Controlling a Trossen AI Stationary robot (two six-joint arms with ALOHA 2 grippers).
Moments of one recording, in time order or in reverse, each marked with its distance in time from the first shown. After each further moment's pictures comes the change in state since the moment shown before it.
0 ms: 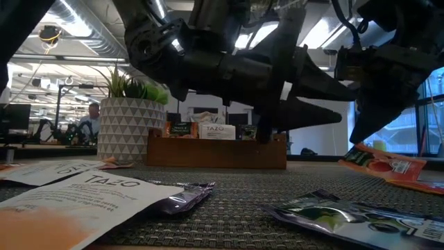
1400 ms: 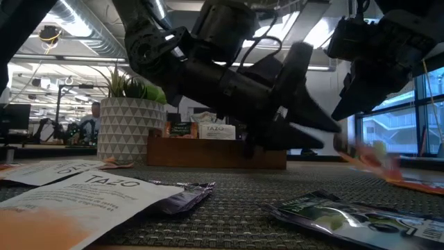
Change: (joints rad) left arm 0.000 0.019 0.002 -0.102 -0.147 -0.072; right arm 0.032 -0.001 0.000 0.210 -0.009 -0.145
